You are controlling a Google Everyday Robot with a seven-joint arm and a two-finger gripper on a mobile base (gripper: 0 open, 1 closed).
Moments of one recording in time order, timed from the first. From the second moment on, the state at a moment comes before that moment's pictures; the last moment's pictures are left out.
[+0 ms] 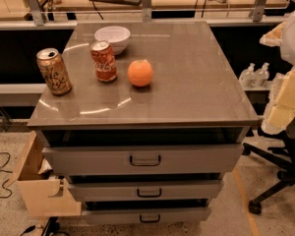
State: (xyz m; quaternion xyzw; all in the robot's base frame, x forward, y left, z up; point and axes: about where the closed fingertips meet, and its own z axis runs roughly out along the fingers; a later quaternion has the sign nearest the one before) arm 0.438 -0.214 0.986 -0.60 0.78 -0.05 0.17
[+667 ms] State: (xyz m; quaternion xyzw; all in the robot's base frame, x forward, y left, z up) arm 0.439 -0.204 0.973 -0.61 0.78 -0.03 0.18
